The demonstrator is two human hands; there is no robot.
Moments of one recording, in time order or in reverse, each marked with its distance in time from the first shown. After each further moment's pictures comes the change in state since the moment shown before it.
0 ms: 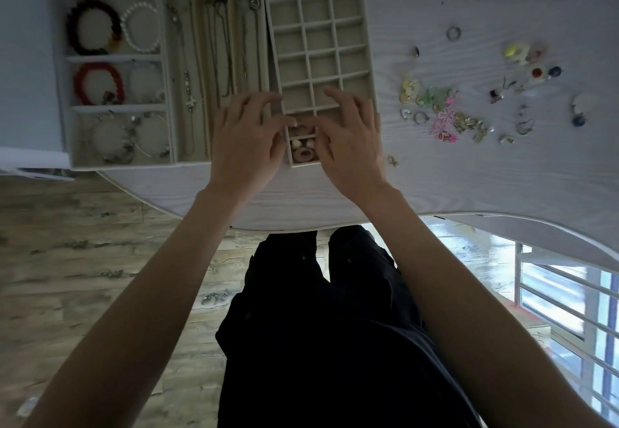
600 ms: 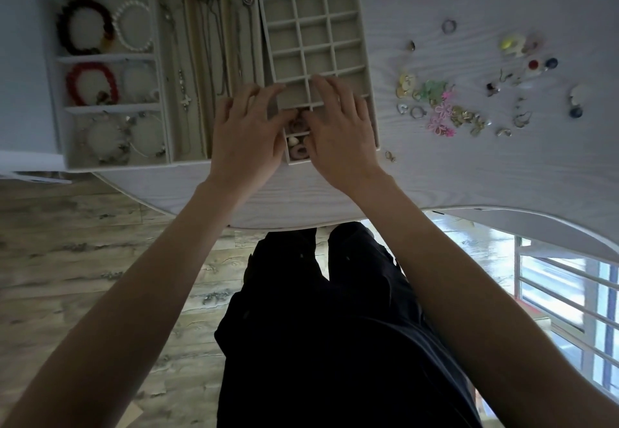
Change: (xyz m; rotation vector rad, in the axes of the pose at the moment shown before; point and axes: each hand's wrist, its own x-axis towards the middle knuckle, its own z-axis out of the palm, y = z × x) left_hand 0.003 0.000 0.004 0.188 -0.033 0.093; right_hand 0.009 -0.003 0.004 -0.325 -0.113 -0.111
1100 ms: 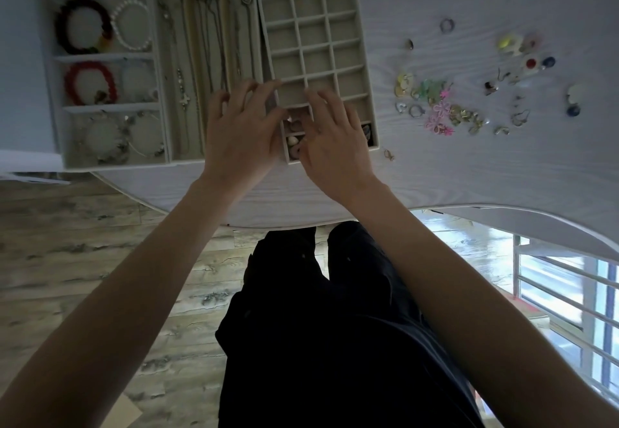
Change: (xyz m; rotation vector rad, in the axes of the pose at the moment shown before) left_hand 0.002 -0.001 -0.007 0.059 -0.003 0.009; right_hand -0.009 -0.010 0.002 0.010 -0.013 -0.030
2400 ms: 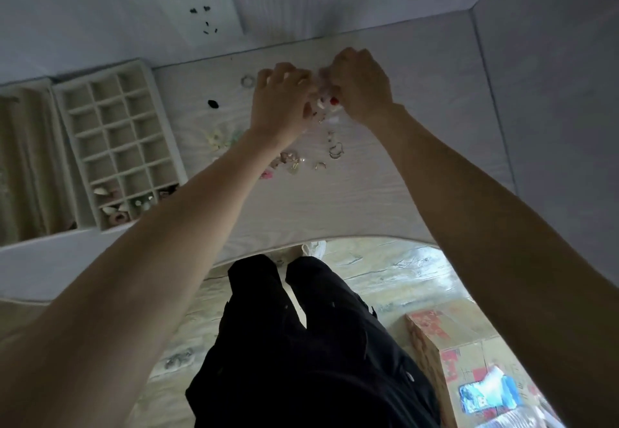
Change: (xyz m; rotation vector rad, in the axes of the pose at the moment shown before) left_hand 0.220 0.261 0.075 -0.051 -0.063 0.137; right_hand 0.002 0.354 -0.056 0.053 -0.100 0.259
